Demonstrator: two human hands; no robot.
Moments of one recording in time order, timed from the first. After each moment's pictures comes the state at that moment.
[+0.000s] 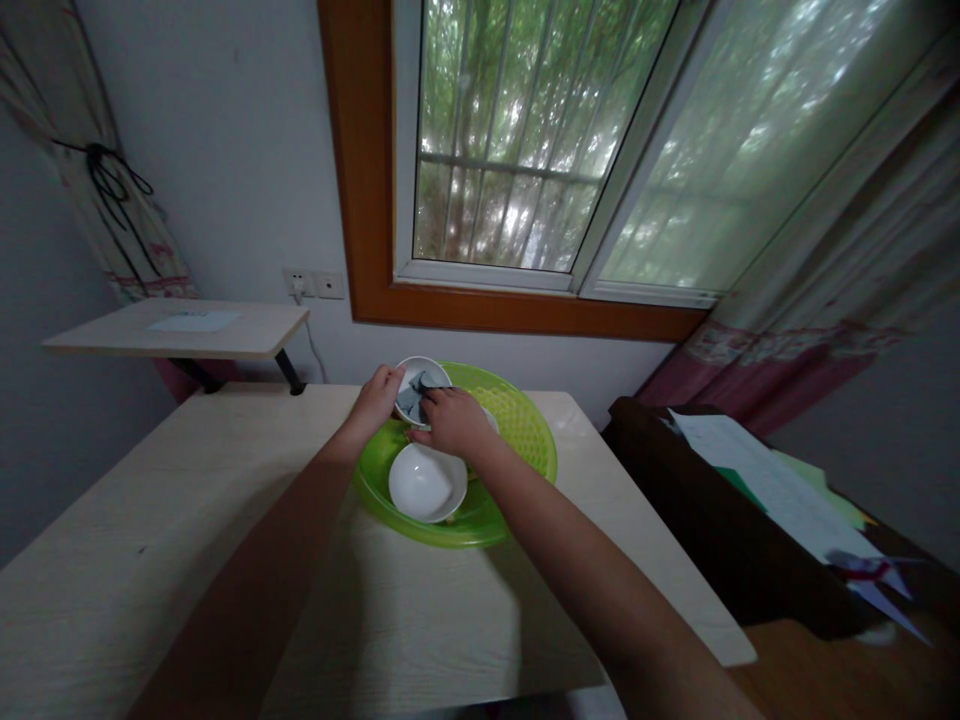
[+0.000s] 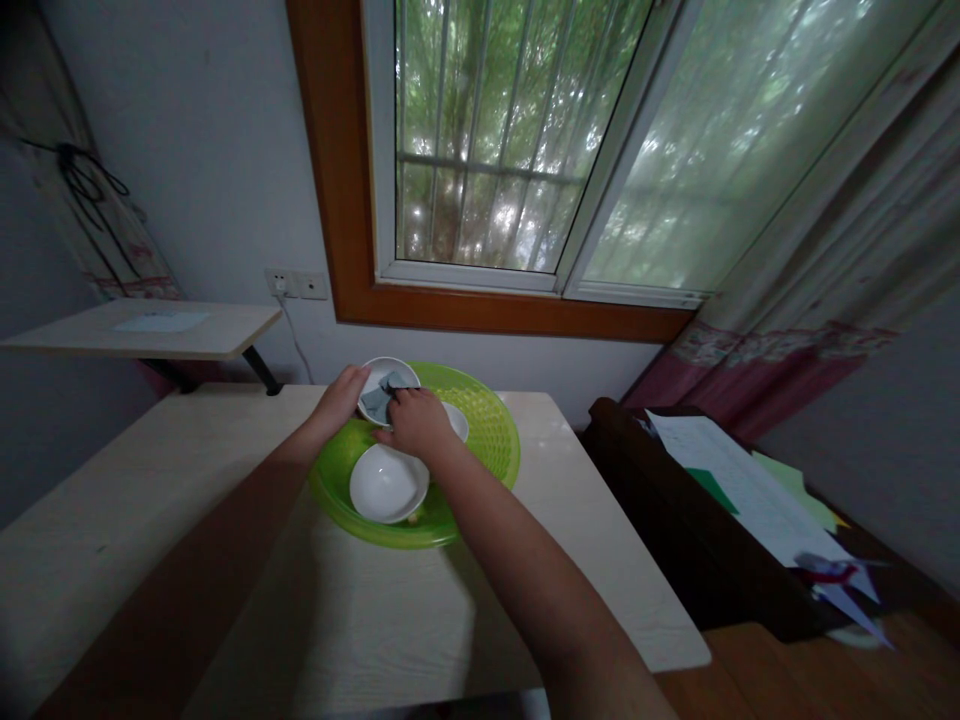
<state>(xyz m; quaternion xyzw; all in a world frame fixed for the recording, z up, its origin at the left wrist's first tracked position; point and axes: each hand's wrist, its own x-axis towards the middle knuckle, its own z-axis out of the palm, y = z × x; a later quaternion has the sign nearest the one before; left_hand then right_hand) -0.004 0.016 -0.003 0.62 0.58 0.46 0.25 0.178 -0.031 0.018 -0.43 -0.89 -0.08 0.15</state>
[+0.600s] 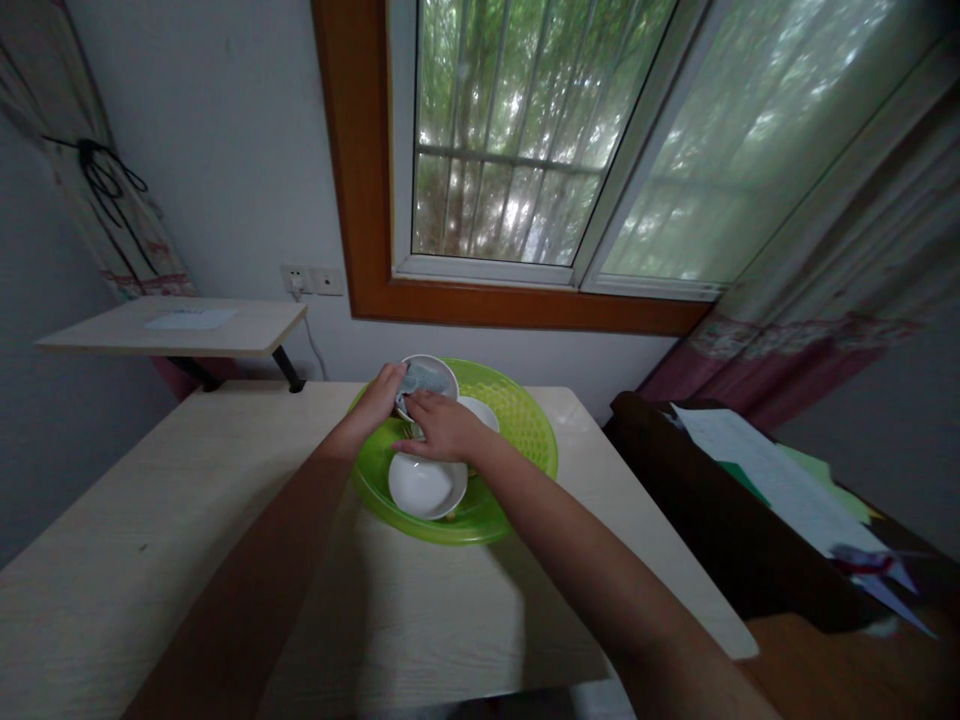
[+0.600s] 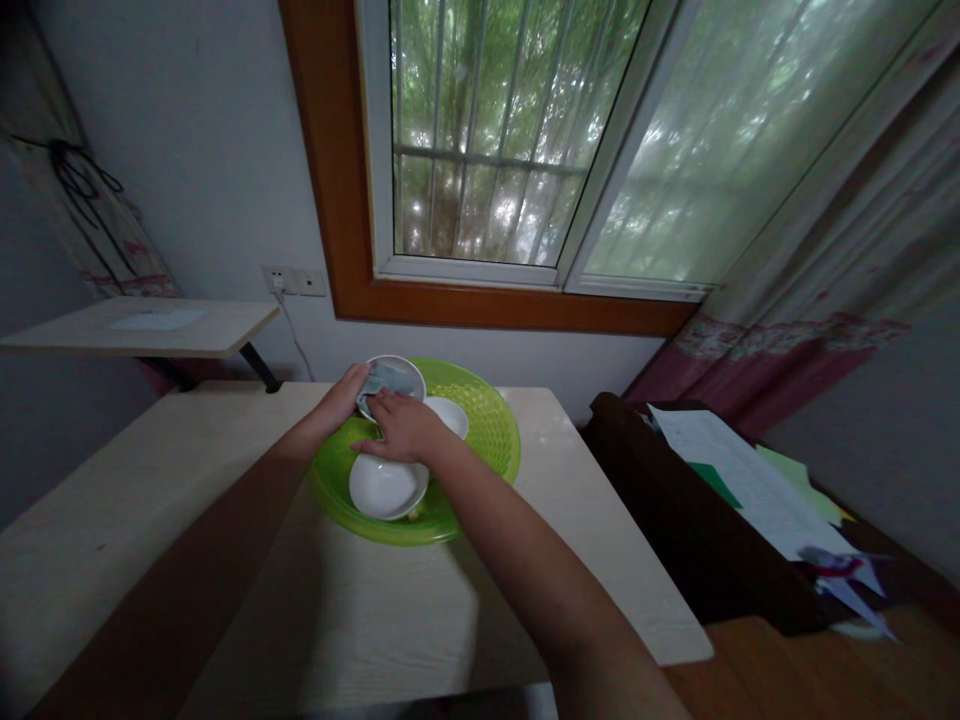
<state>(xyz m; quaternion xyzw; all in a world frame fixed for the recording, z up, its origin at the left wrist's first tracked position) -0.007 0.028 -0.016 0.63 0.51 0.48 0.32 0.173 -0.033 0.010 -0.32 -0.94 -0.06 0.15</state>
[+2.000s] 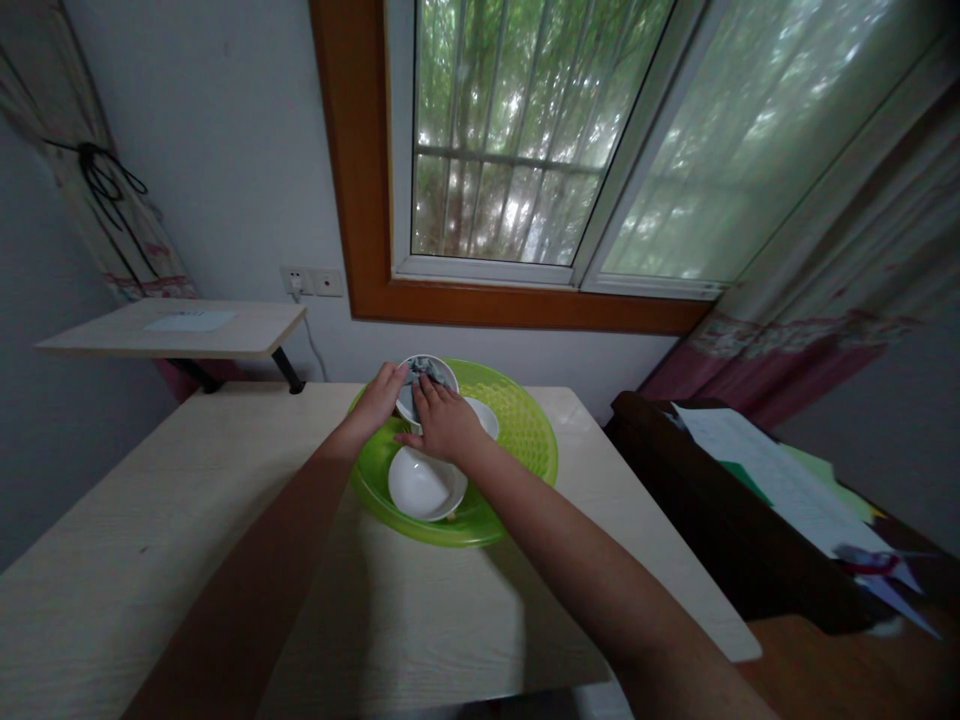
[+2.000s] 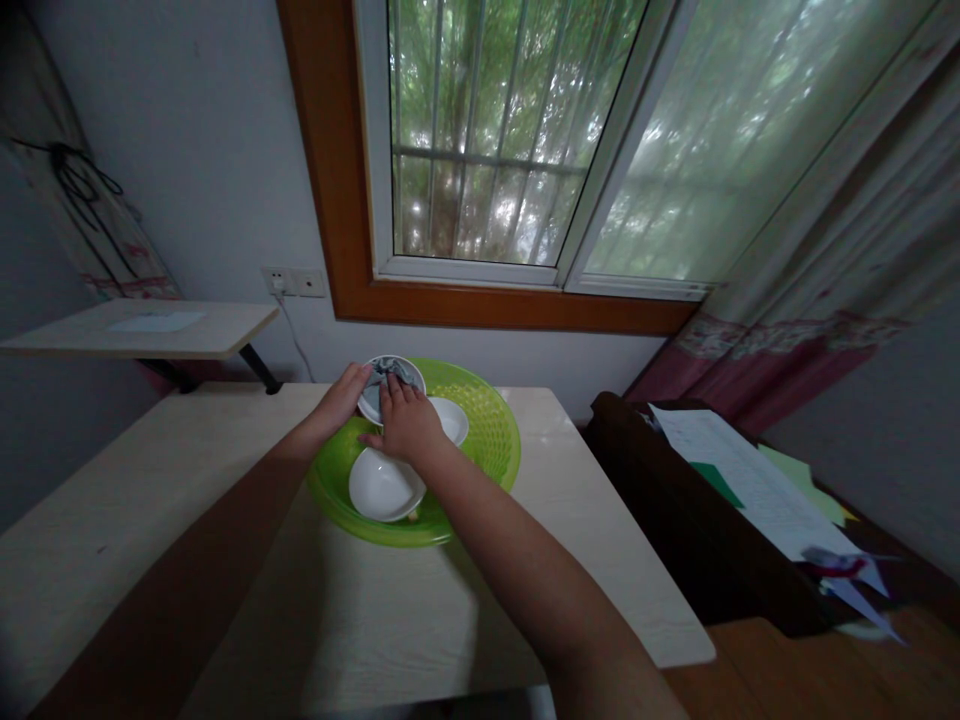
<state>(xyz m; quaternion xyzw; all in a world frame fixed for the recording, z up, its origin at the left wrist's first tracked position) -0.004 0.016 -0.010 0.64 0.51 0.49 0.30 0.163 -0.042 0.014 -0.45 -0.88 -0.12 0.12</state>
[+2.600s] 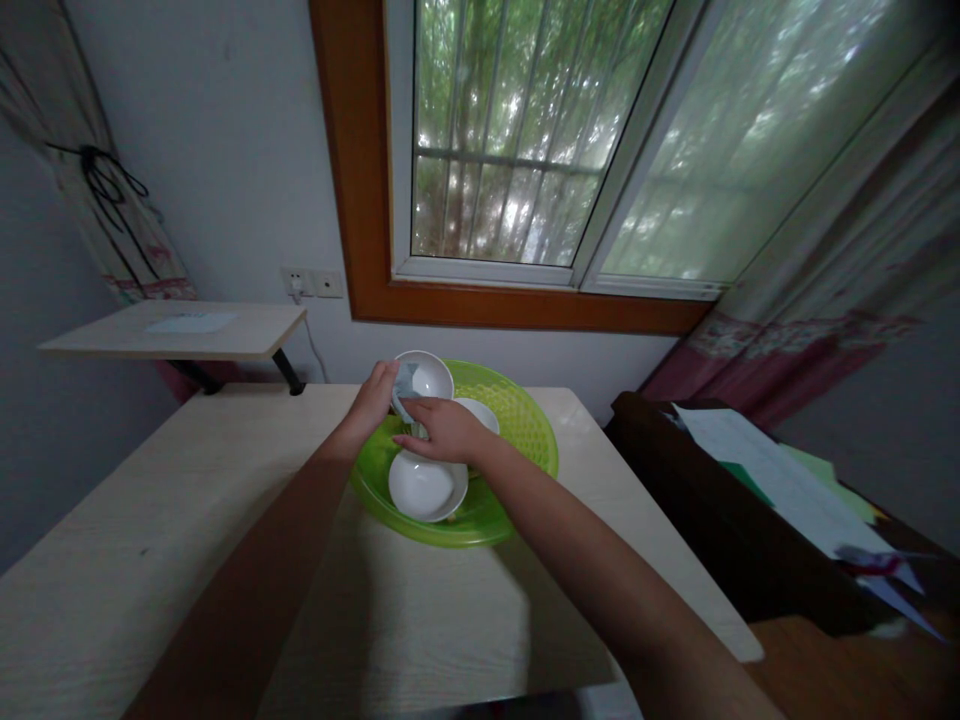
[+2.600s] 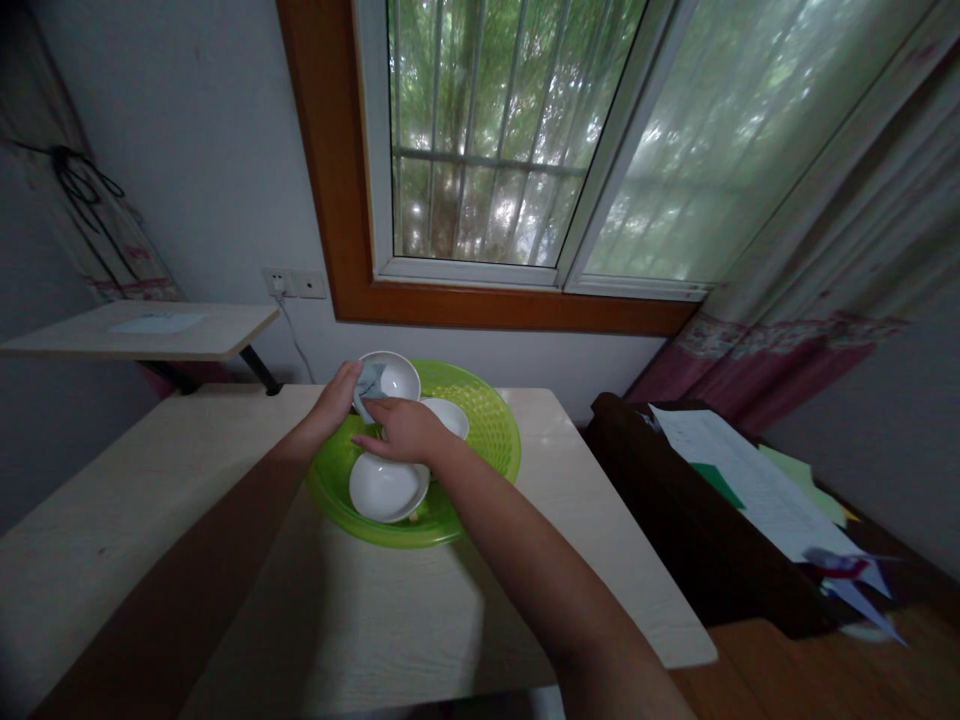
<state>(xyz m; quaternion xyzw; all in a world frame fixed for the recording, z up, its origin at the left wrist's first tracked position) -0.009 0.020 -0.008 0.62 0.52 0.51 0.29 0.172 -0.042 0.024 -0.33 -0.93 -0.01 0.15</state>
